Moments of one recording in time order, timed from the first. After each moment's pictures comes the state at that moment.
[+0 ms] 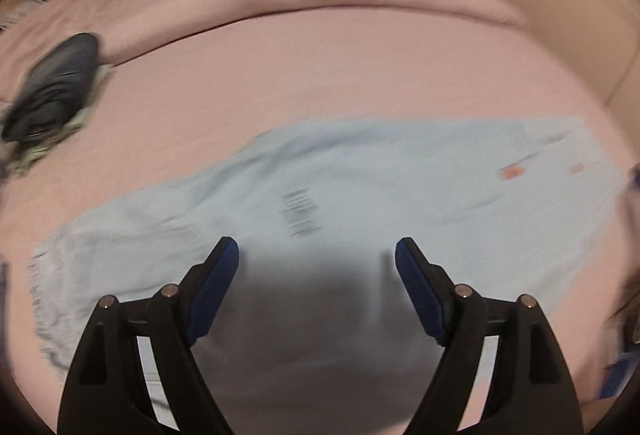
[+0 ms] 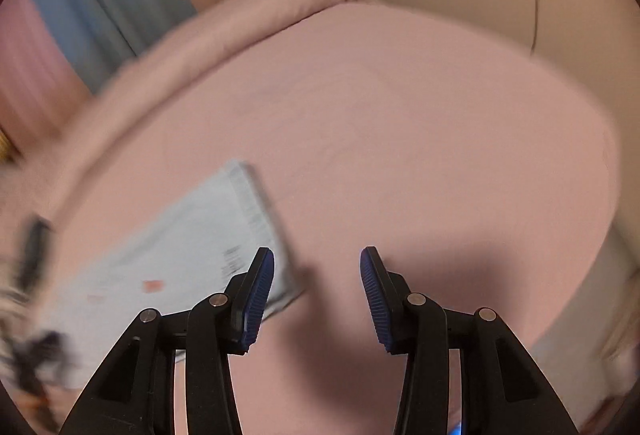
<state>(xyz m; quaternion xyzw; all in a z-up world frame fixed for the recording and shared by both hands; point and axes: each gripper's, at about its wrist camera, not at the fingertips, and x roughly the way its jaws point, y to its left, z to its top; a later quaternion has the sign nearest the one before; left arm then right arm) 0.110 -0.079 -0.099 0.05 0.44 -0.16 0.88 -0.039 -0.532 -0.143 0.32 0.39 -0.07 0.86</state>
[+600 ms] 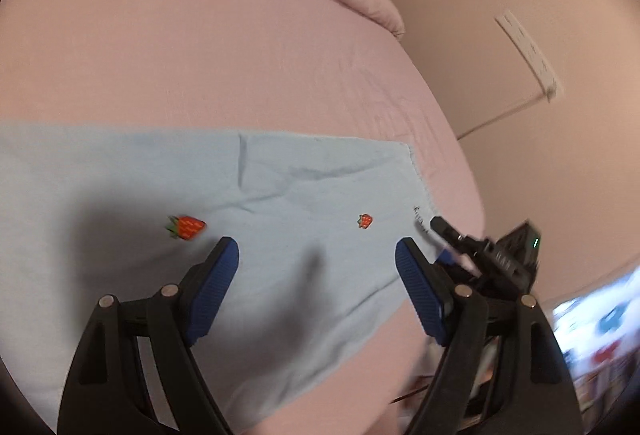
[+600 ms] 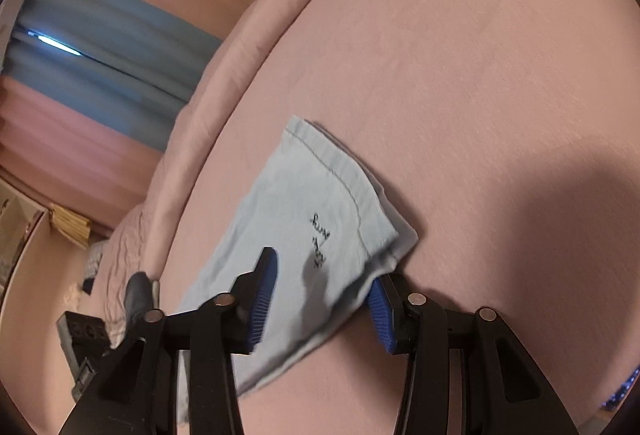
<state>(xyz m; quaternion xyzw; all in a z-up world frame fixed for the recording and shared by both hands) 0.134 -0.222 -0.115 -0.19 0.53 -0.36 0.75 0.003 -0.496 -0.191 0.46 0.32 -0.02 0.83</state>
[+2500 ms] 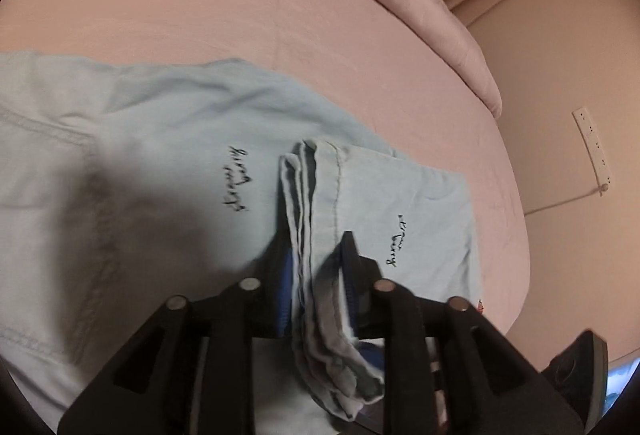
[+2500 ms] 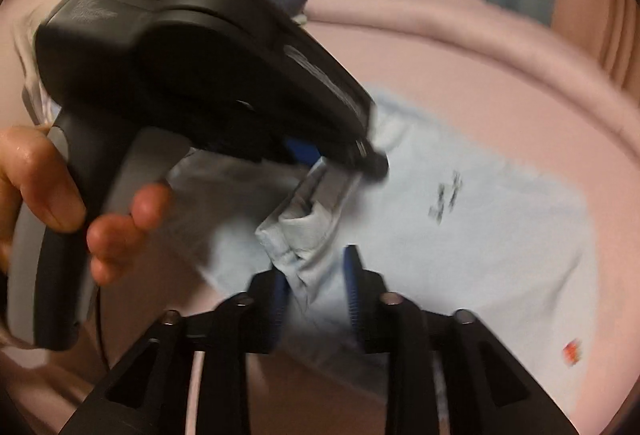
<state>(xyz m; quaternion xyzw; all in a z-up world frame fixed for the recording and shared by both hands) 0.122 -0.062 -0.124 -0.24 0.51 -0.18 0.81 0.017 -0.156 -0.159 -0.07 0.40 0.29 0.86</state>
